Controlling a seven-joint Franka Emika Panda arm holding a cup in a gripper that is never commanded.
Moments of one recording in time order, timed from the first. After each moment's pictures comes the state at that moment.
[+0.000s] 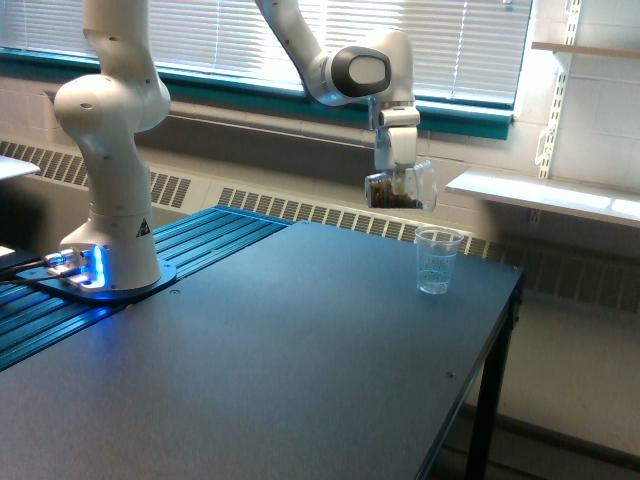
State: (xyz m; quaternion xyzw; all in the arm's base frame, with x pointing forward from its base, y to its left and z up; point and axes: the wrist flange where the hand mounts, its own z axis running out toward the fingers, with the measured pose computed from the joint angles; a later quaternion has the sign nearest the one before) arm 0.440 0.259 0.316 0.98 -0.11 0.12 0.06
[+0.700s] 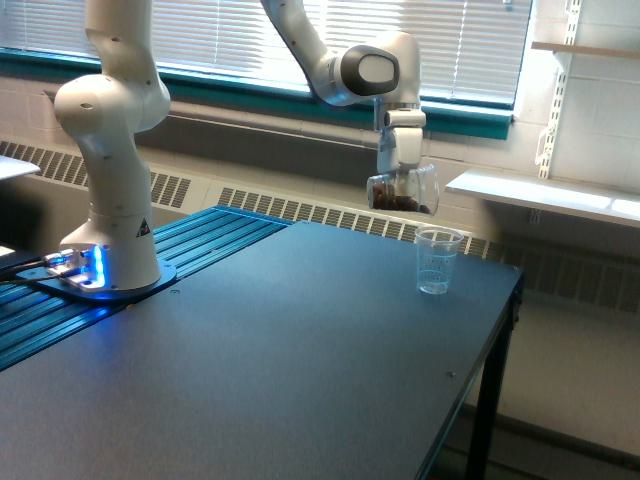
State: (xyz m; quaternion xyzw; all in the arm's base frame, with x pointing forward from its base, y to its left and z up) arm 0.449 0.264 0.313 0.98 -0.11 0.11 0.09
